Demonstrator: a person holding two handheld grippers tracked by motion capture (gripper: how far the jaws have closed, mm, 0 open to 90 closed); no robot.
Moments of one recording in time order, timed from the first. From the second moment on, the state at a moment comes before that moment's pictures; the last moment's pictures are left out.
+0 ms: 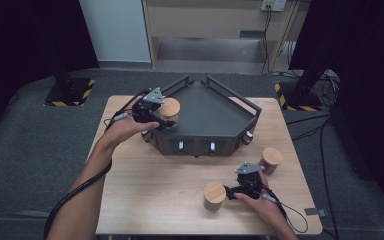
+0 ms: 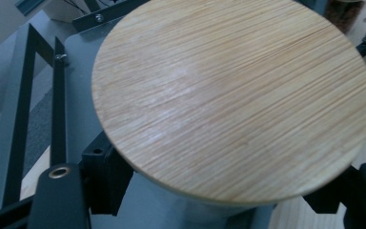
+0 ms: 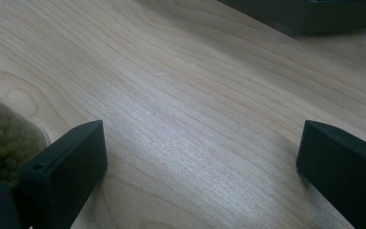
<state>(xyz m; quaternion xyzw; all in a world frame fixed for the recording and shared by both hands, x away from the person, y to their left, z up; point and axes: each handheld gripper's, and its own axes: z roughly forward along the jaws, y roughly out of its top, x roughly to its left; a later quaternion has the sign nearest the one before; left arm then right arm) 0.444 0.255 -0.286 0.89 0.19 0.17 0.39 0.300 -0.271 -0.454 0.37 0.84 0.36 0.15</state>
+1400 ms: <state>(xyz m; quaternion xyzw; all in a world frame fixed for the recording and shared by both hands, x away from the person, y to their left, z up) 0.466 0.260 -0.316 0.88 0.23 0.15 0.39 0.300 -0.271 -0.454 0.37 0.84 0.36 0.15</state>
